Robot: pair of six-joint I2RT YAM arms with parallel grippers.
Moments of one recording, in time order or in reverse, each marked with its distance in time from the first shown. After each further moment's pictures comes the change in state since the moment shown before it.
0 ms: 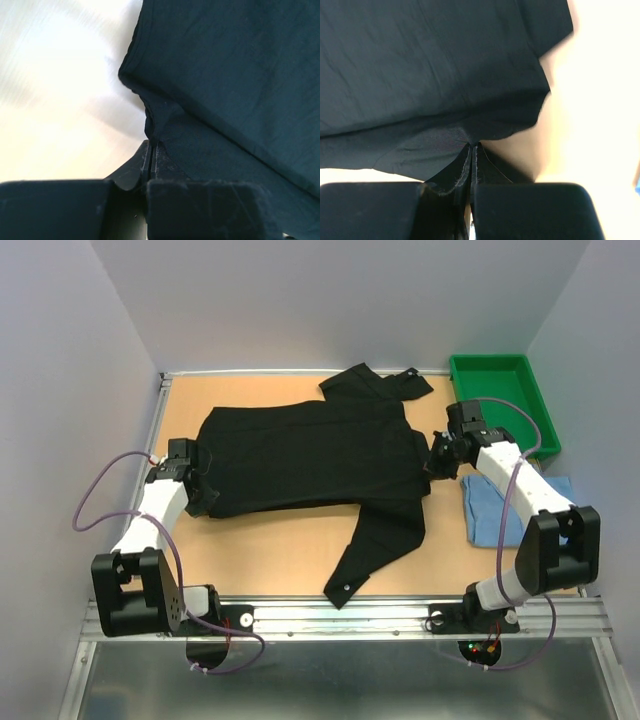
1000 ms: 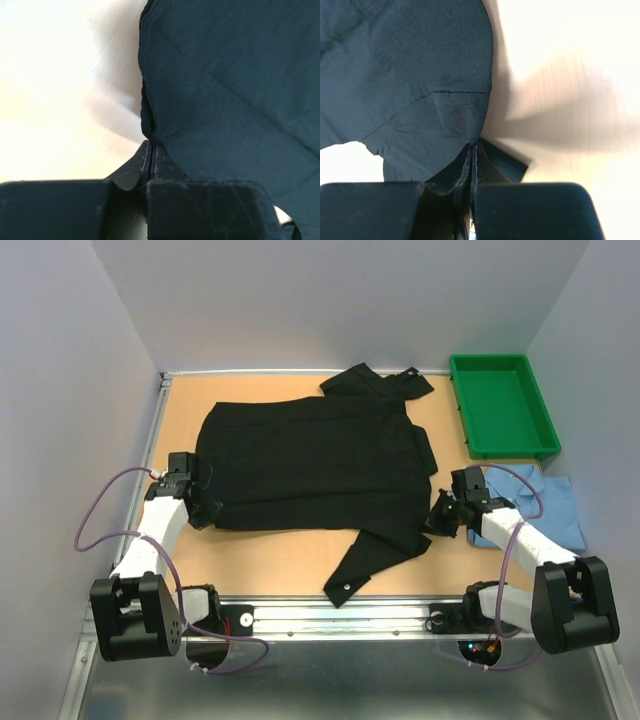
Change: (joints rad) left arm -0.011 -0.099 -0.109 -0.002 0.059 -0.060; right arm 0.000 -0.268 -0.600 0.314 -0.116 0.146
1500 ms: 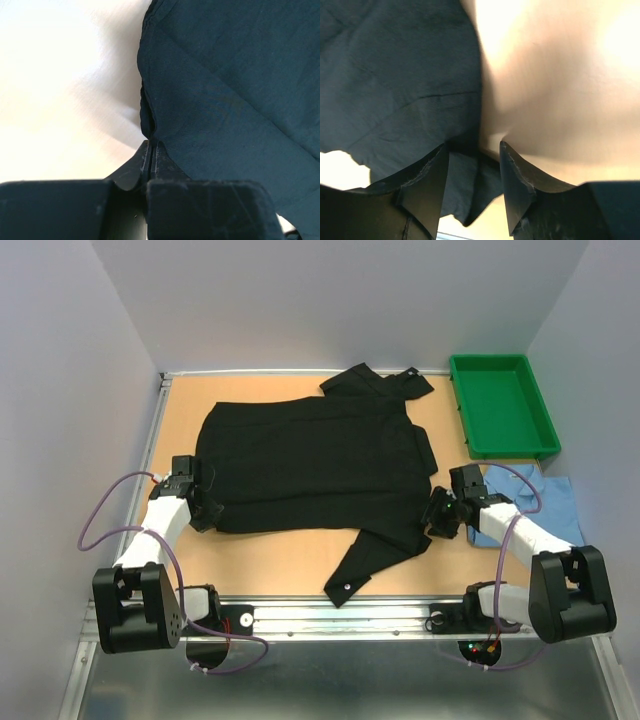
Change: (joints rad) left arm 0.000 0.033 -0.034 0.050 -0.010 -0.017; right arm 0.000 0.040 0.022 -0.016 0.055 -0.039
